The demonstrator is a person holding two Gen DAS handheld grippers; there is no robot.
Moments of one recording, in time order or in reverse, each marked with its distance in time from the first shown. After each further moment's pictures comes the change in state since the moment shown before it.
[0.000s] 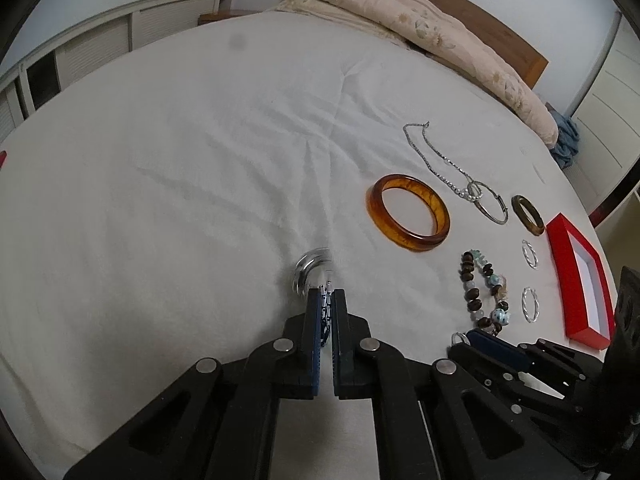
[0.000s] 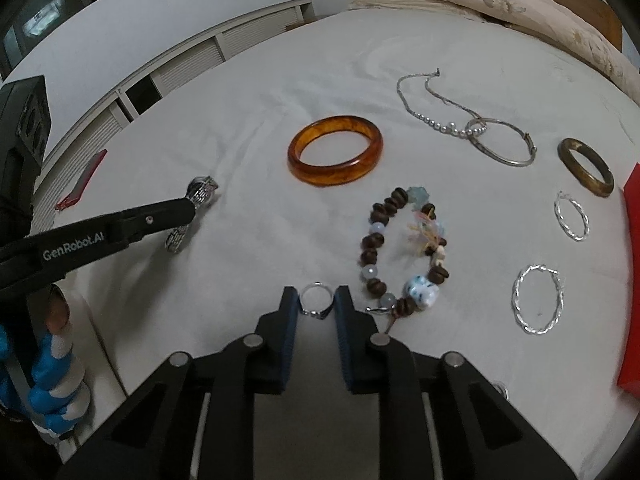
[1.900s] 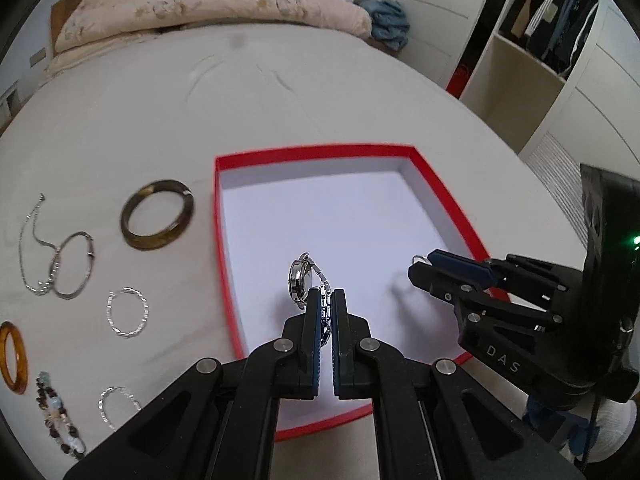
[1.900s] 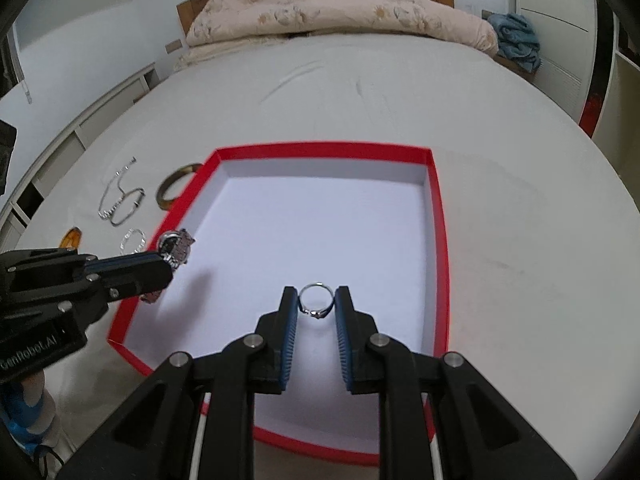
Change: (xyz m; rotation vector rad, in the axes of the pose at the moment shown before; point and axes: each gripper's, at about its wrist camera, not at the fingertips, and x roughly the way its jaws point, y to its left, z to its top) left arm 0.078 -0.371 -0.014 0.559 0.148 -0.324; right arm -0.163 -0.300 -0.063 0.328 -0.121 -0.345
